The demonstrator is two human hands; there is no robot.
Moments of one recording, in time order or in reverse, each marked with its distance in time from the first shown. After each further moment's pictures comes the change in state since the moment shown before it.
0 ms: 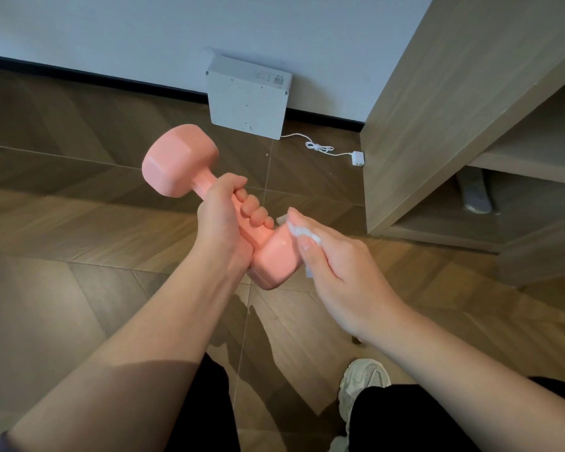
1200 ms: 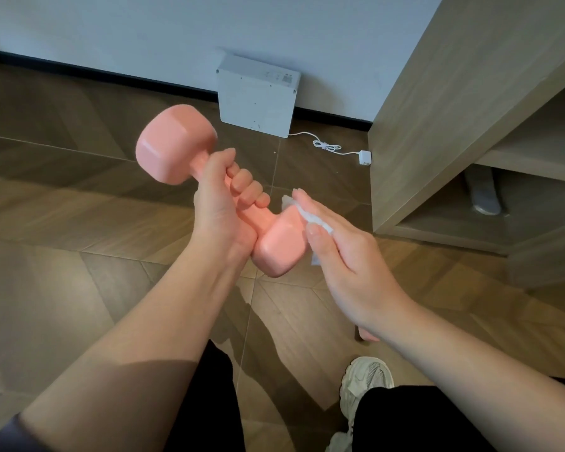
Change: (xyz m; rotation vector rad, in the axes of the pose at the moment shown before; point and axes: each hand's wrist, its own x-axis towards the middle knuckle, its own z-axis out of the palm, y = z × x) left_hand -0.014 0.005 0.003 -0.140 -0.068 0.177; right_hand -0.005 0.005 0.002 0.214 0.075 -0.103
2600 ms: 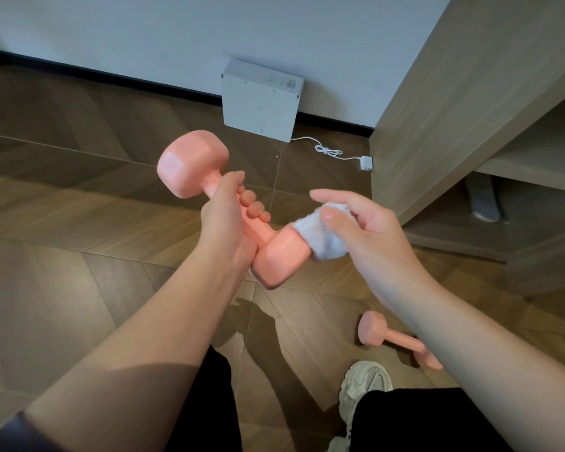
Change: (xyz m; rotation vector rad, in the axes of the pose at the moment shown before) left_hand 0.012 -0.007 -0.014 0.072 0.143 -0.108; right_hand 0.020 -0.011 -0.022 0.208 0.100 0.198
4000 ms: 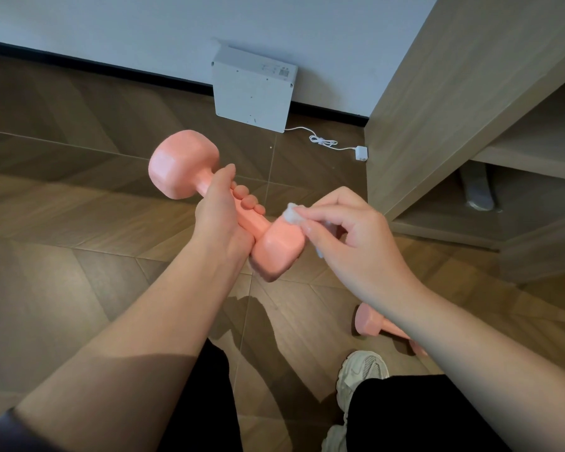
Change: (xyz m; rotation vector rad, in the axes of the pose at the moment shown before) left_hand 0.003 0.000 0.001 -0.011 0.087 -0.075; right_hand -0.007 0.007 0.012 -0.330 0.033 -0.237
